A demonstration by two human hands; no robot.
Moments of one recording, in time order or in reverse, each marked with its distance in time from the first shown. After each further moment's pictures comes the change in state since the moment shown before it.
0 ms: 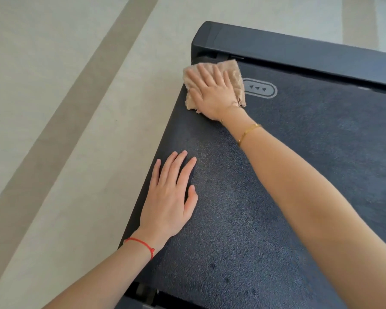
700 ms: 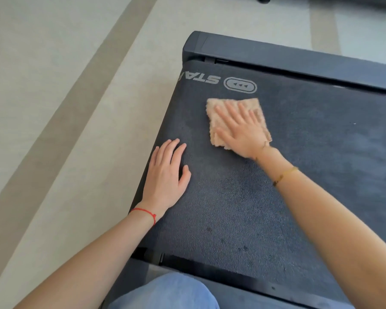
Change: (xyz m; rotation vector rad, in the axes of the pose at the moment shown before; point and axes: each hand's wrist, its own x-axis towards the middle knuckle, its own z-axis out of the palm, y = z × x) left_hand -0.006 0.000 -0.010 -0.142 0.085 -0.031; right_hand -0.155 0.045 0.009 -0.002 -0.017 0.066
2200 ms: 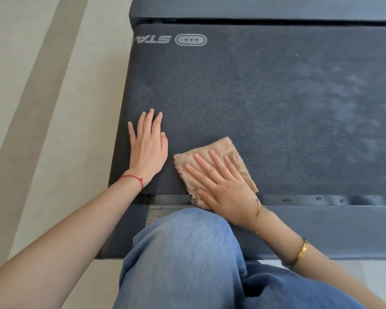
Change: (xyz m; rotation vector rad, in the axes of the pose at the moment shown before) left_hand -0.040 0.023 0.008 0.084 -0.105 0.043; right_hand -0.278 -0.089 0.053 -0.003 -0.015 -0.100
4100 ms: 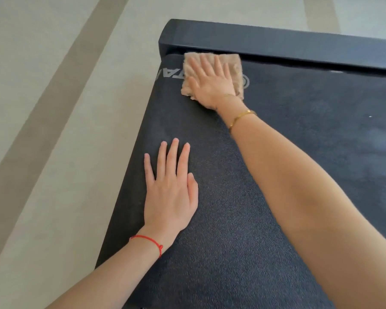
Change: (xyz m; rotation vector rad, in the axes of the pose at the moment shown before) left_hand 0.071 0.015 0.014 0.203 -0.015 -0.096; right_hand 0.406 0.122 -0.081 0.053 0.041 0.246
